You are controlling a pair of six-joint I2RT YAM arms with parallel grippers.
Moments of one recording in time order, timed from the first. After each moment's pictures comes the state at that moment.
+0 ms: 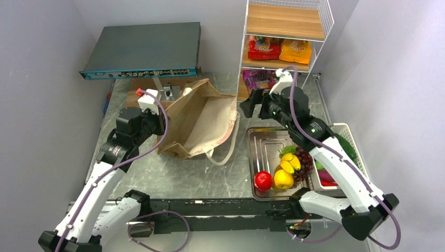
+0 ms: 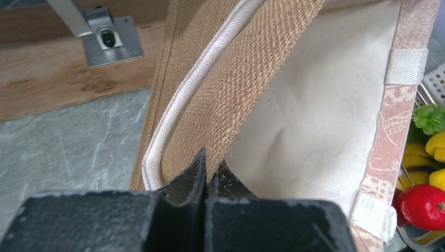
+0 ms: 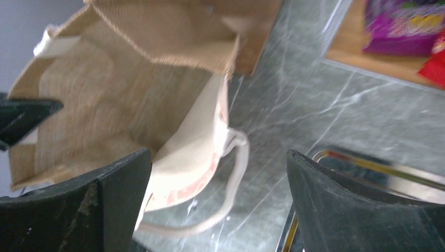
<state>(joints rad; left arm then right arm) -0.34 0.81 0.90 -0.42 0.03 -0.15 0.56 1.10 1.24 -0.48 0.02 0.41</state>
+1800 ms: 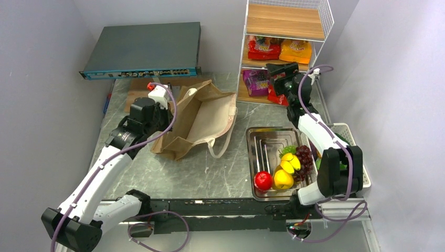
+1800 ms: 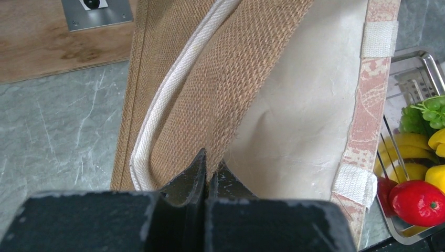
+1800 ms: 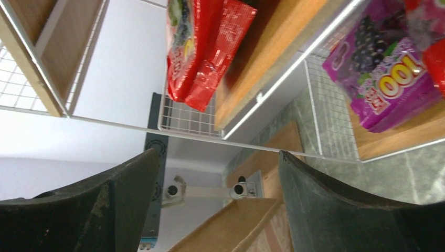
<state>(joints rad) -0.40 0.98 1.02 -0.53 -0.01 -0.22 0.12 1.46 1.02 0.36 -0.02 1.22</state>
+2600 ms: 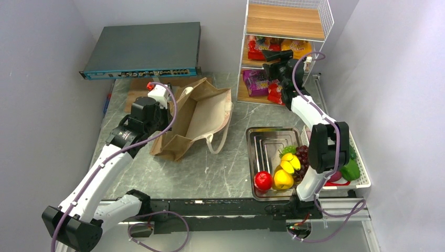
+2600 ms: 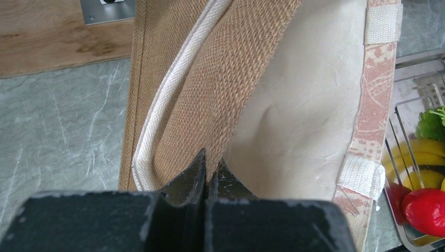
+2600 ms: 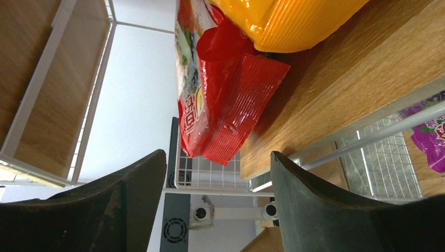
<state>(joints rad) -0.41 1.00 1.03 -0.55 -0.07 -0.22 0.12 1.75 1.33 0.37 -0.06 1.37</state>
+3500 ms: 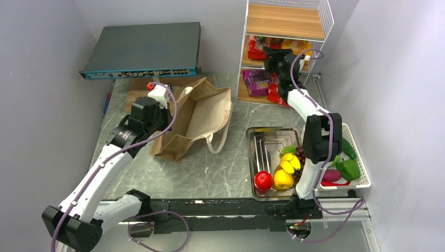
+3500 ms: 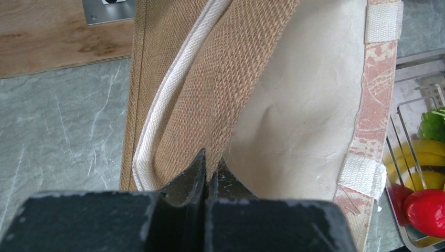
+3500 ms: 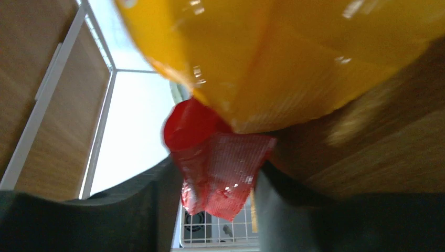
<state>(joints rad) -0.41 1.00 1.03 -0.55 -0.08 -0.22 0.12 1.89 1.47 0.38 0.01 1.48</state>
